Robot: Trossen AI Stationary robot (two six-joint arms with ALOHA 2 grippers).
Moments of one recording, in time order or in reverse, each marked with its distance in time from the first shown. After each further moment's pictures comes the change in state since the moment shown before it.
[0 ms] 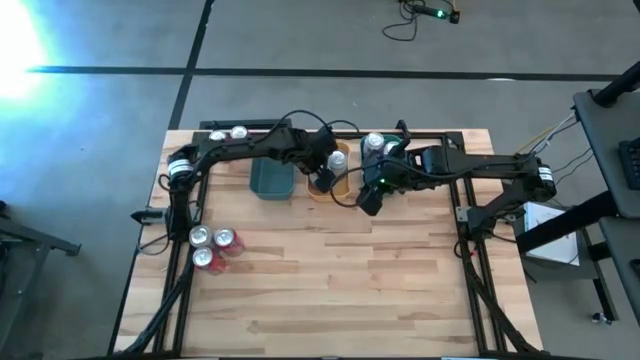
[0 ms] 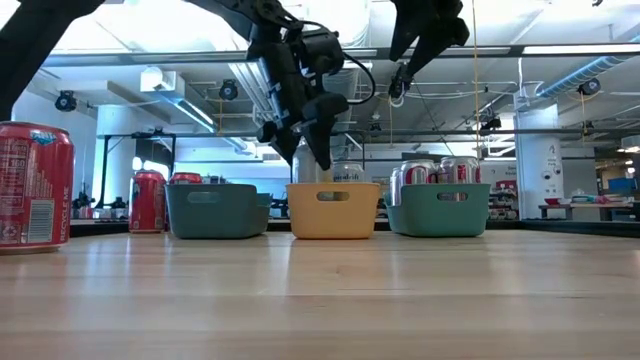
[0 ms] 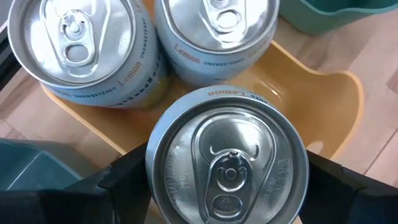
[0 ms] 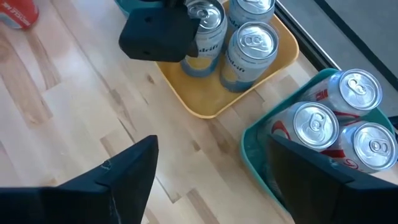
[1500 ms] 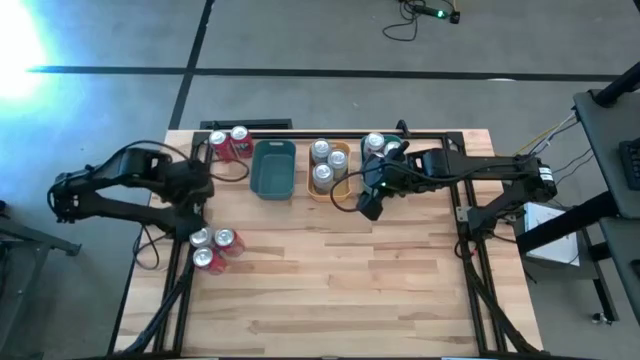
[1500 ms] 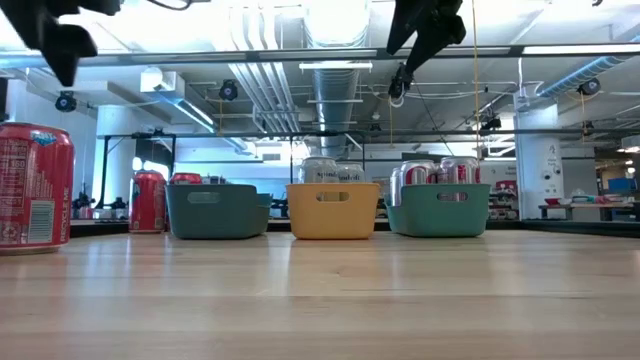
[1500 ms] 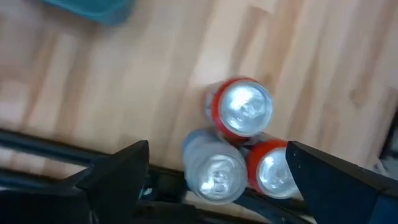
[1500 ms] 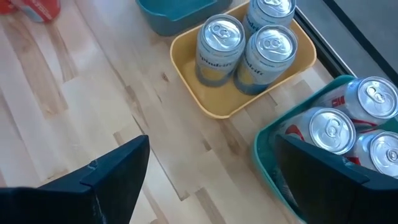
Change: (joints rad) left arm -0.246 -1.118 -0.517 -0.717 0.181 0.103; right arm 0.024 0.000 0.000 0.020 -0.026 -0.029
